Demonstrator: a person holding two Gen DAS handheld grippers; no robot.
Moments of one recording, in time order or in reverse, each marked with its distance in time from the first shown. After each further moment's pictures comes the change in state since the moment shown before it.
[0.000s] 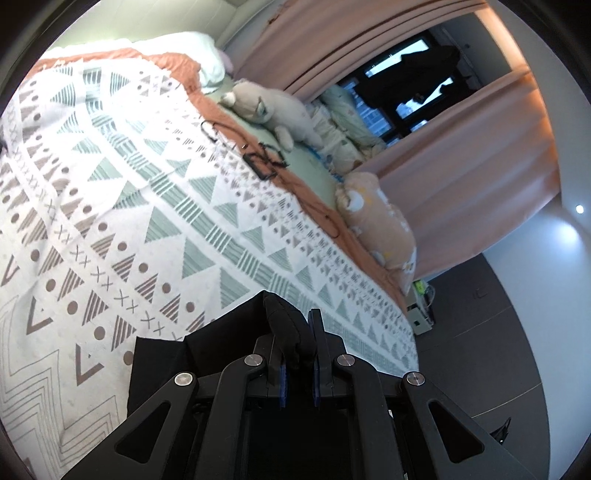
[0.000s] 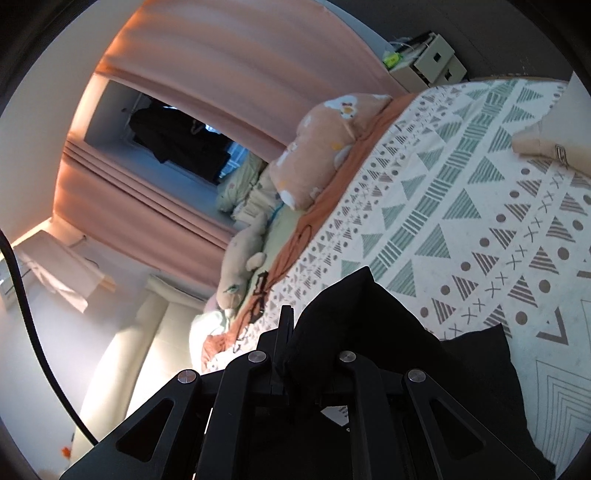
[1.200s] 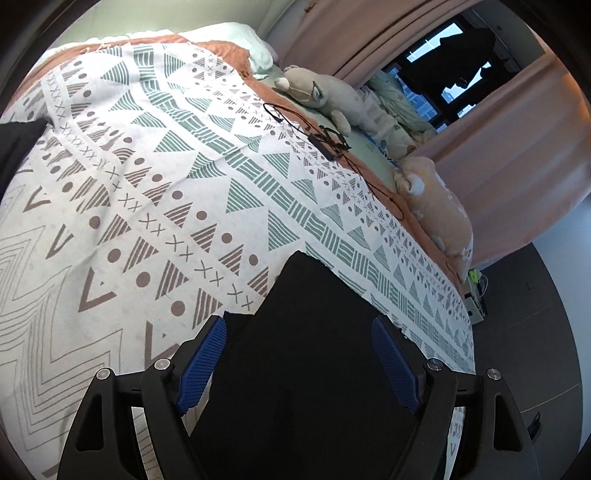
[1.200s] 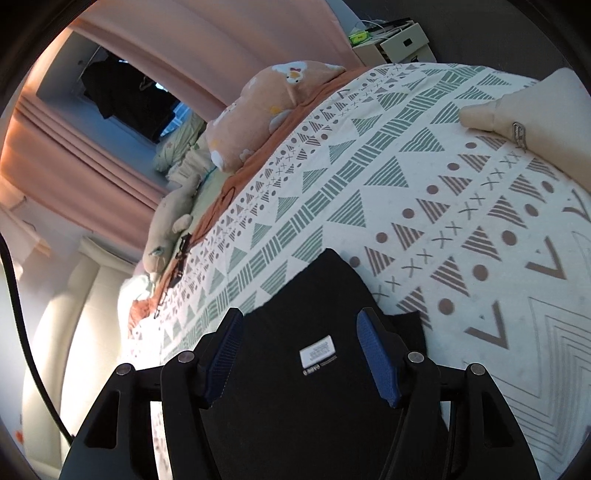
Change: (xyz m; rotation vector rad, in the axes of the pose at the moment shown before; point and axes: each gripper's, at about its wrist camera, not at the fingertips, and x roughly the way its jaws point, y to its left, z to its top) left arm -0.004 0.063 -0.029 0.021 0.024 0.205; right arm 0.001 -0.045 -0.014 -0.094 0.117 -0.271
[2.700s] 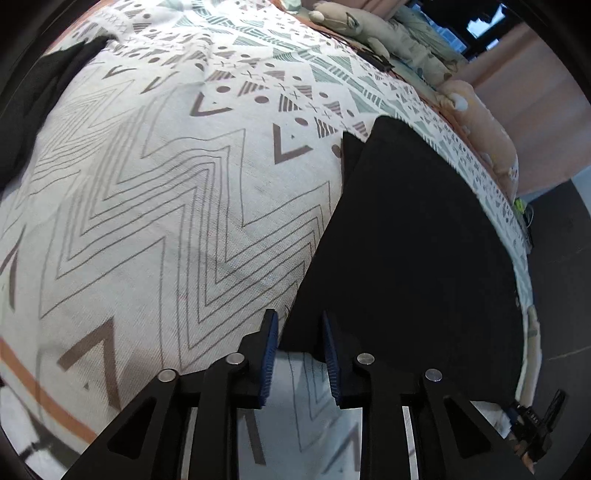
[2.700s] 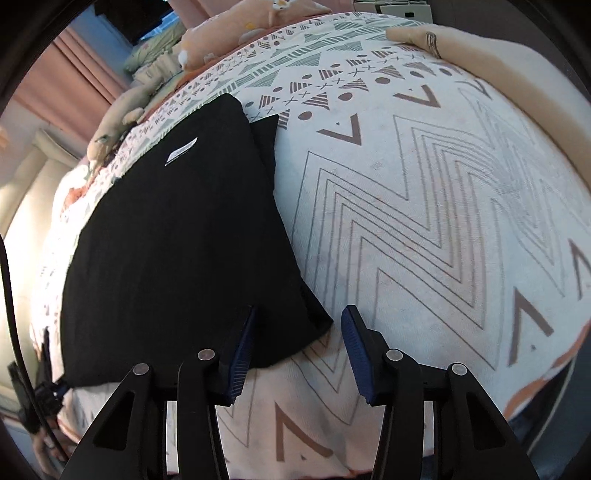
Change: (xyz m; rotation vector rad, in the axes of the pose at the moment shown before) left arm -0.015 0.087 -0.130 0.047 0.226 0.188; right arm -0.045 -0.092 -0.135 -0.198 0.242 -0.287
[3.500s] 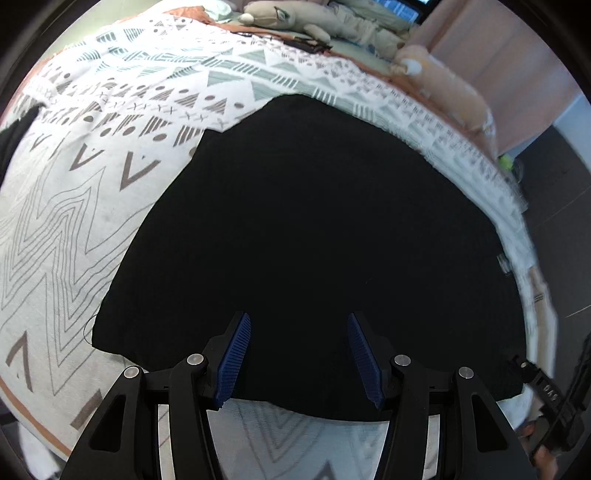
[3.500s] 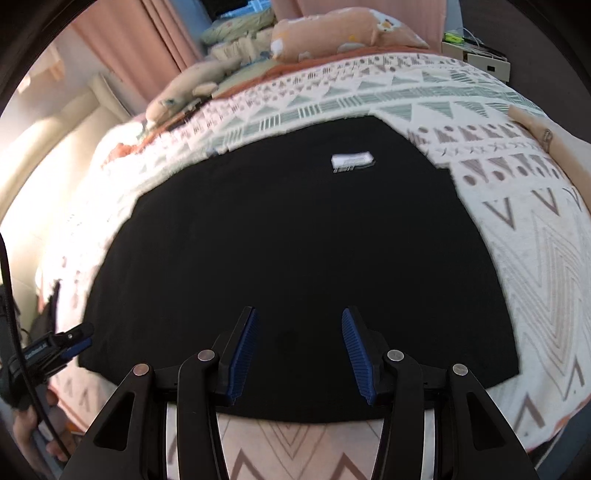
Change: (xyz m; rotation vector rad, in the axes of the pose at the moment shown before) left arm 0.038 -0.127 -0.018 0.217 0.009 0.075; right arm 0.026 0.152 -0.008 -0.286 -0.015 0.040
